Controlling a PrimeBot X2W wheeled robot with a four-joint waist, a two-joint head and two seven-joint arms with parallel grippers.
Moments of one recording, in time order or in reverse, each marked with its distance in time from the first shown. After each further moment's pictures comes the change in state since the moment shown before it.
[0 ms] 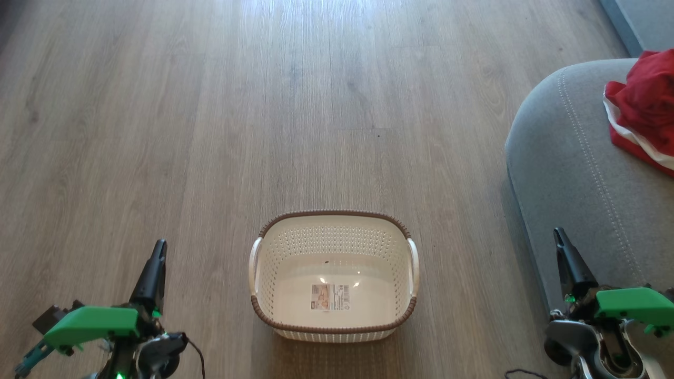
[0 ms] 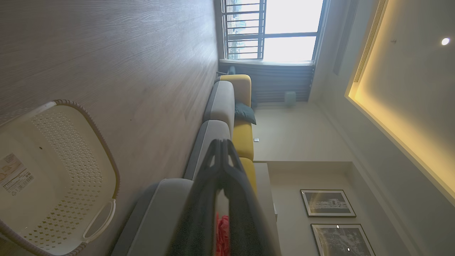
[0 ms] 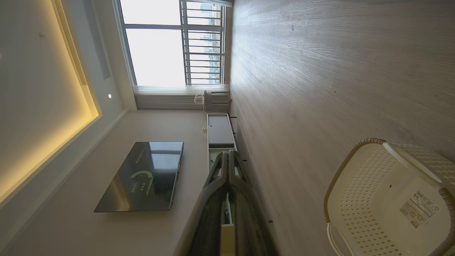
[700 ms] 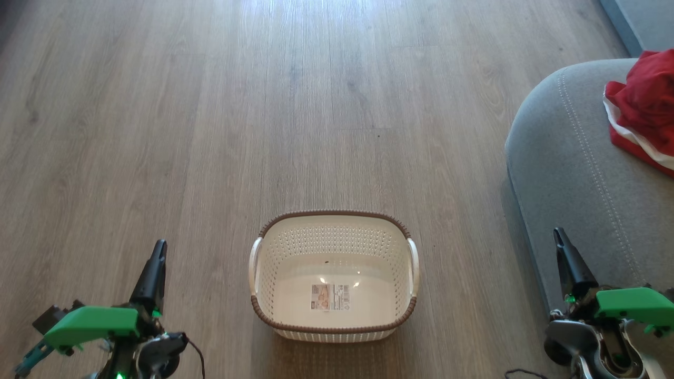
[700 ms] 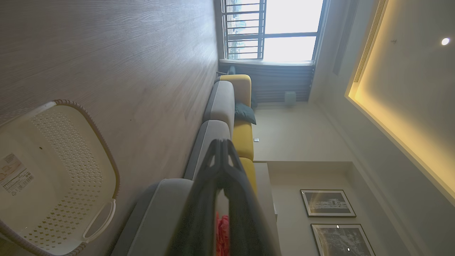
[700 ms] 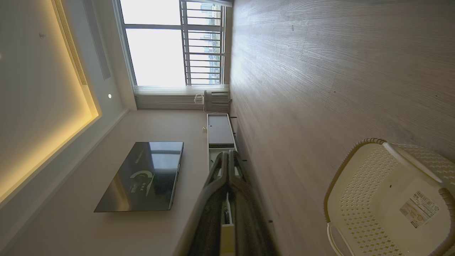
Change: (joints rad) left arm 0.000 0.000 0.000 0.000 0.000 0.000 0.000; right arm 0.000 0.000 0.000 0.000 0.000 0.000 0.000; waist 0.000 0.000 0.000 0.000
